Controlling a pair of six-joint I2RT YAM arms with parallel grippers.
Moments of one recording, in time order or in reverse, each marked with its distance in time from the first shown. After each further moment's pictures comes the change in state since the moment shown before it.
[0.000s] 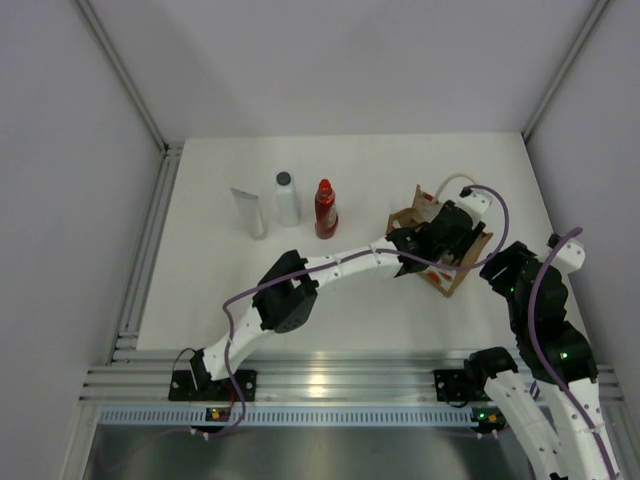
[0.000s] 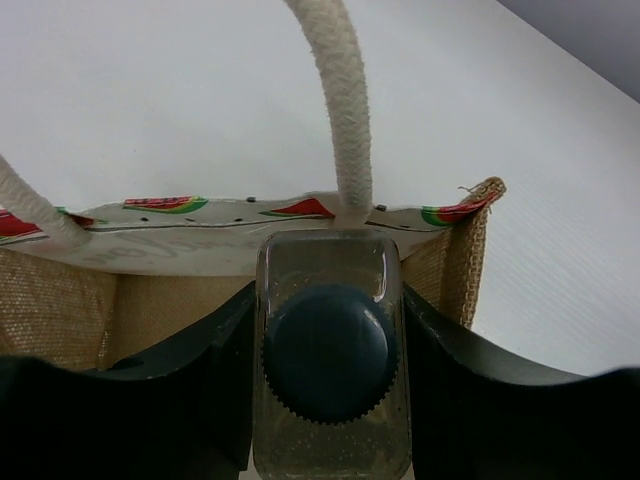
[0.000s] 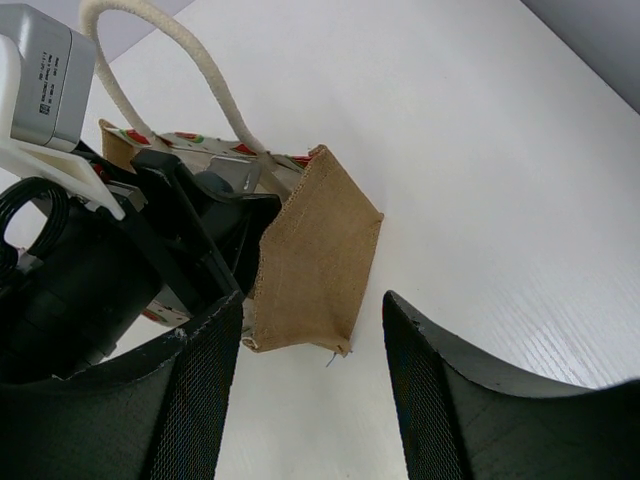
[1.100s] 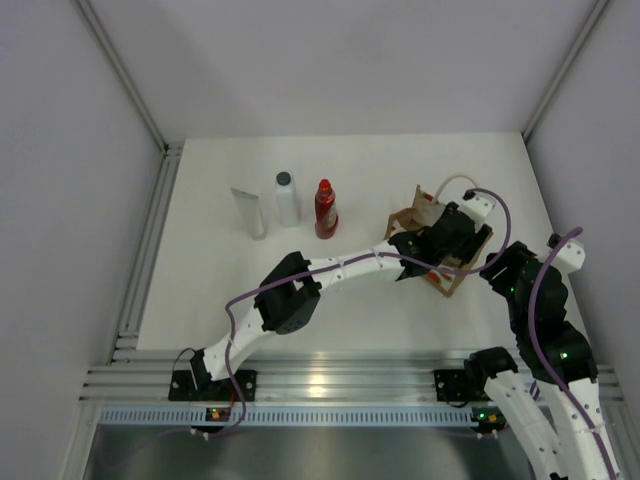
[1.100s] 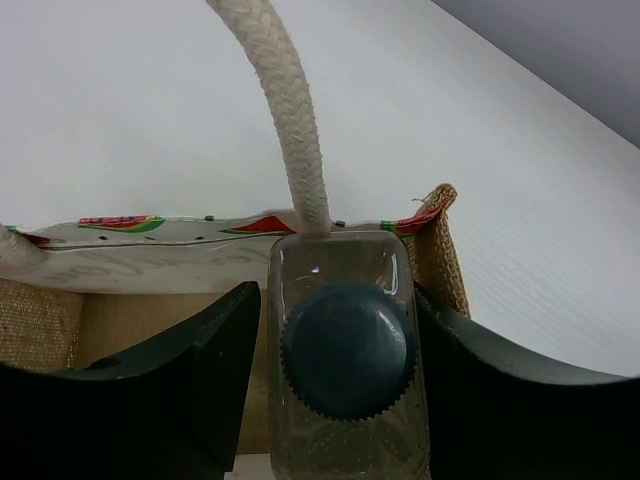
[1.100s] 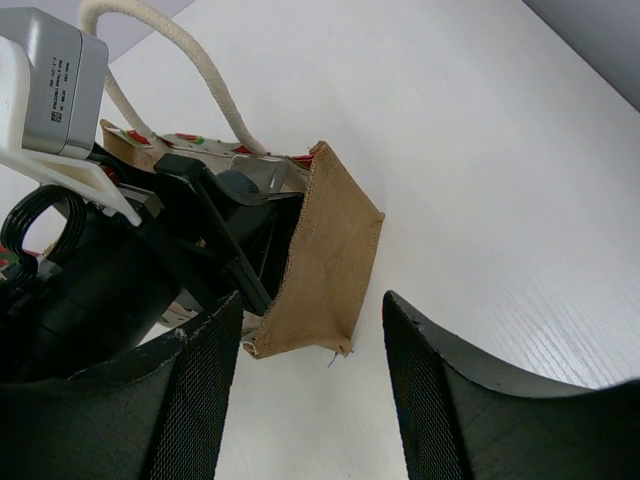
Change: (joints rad) left arm -0.011 0.010 -0.016 0.064 0.018 -0.012; right arm 0.000 0.000 0.000 0.000 0.000 0.003
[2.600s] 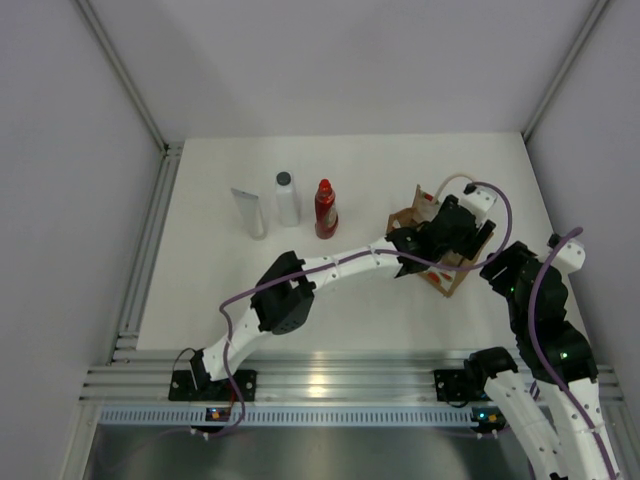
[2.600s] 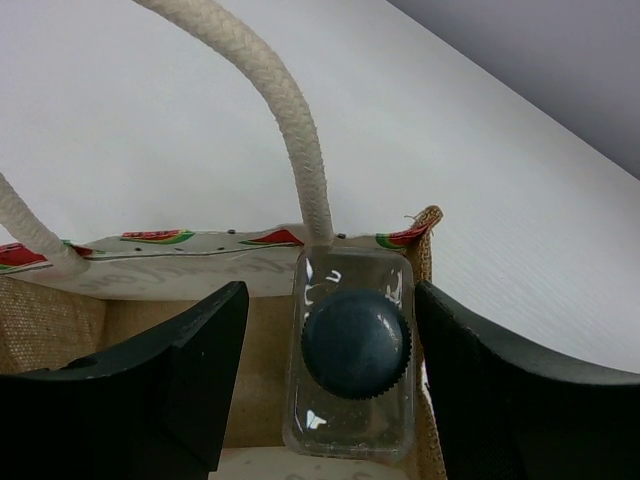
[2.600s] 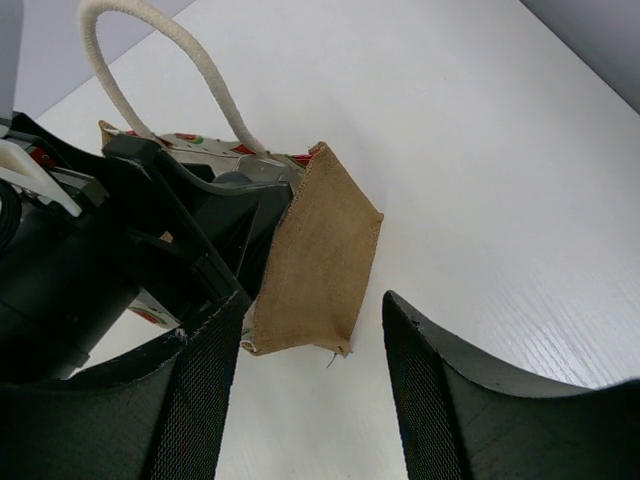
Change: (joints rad) left arm 0.000 -0.040 0.019 -0.036 -0.005 0.008; right arm 0.000 0.000 0.000 0.000 0.003 0.000
